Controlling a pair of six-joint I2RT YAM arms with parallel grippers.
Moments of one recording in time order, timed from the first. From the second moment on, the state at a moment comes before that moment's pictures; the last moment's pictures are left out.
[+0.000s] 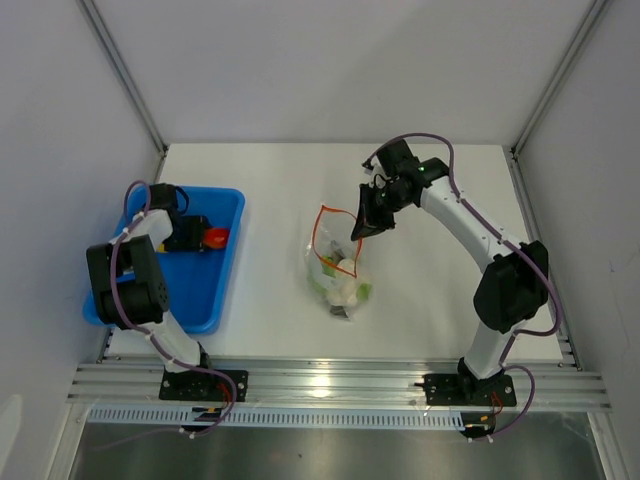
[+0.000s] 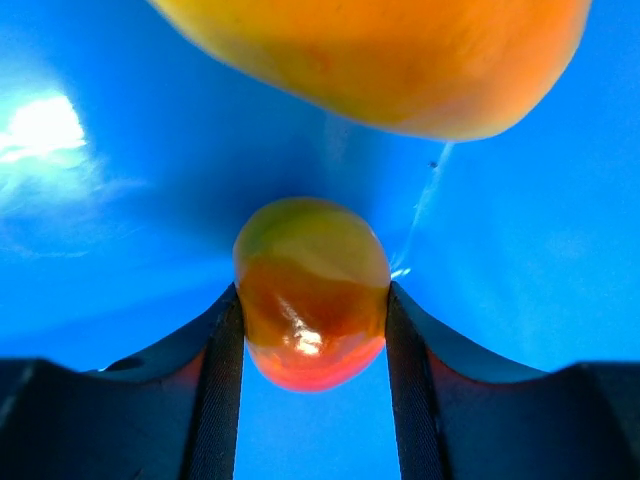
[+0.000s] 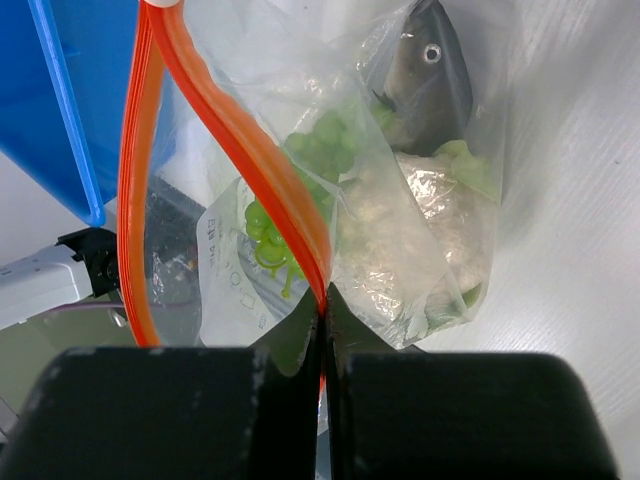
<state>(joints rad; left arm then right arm) 0.25 1.72 1.08 -0.52 0.09 -1.37 0.49 1.79 1.68 -0.99 -0.49 0.46</state>
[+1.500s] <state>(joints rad) -0.37 1.12 1.15 -0.35 0.62 -1.00 0.58 1.58 1.50 -0.90 -0.42 0.53</state>
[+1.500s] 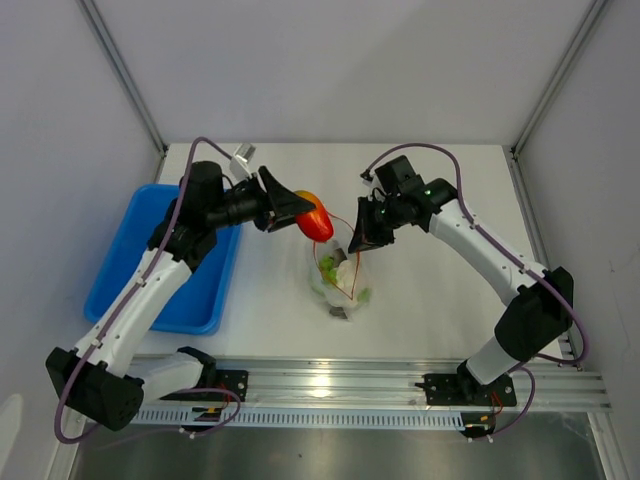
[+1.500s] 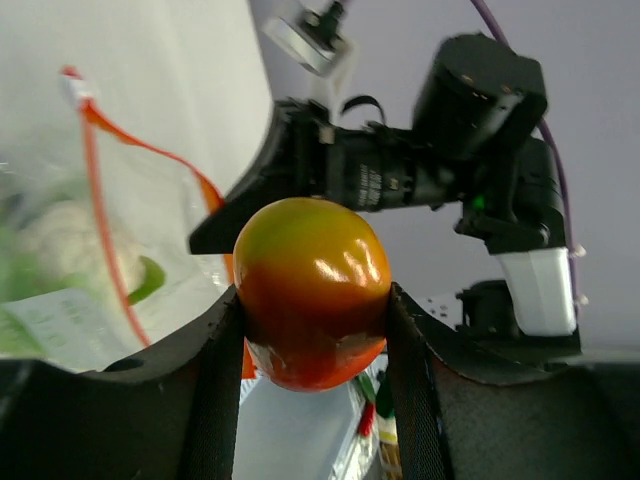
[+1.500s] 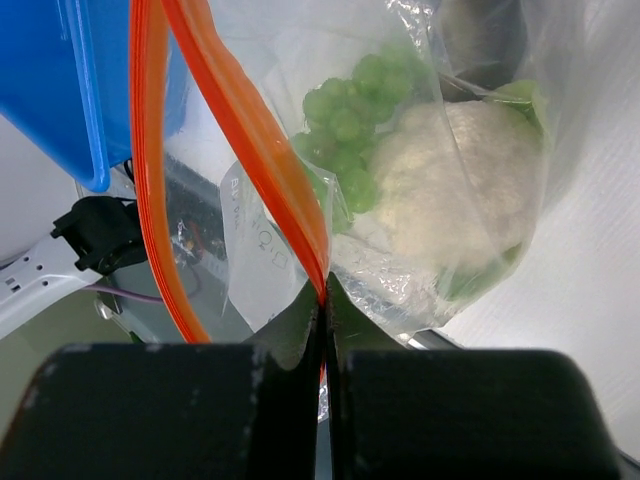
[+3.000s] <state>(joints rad) -0.51 1.37 1.20 -0.55 0.63 -0.87 0.58 1.53 1.50 -0.88 -0.40 0.57</state>
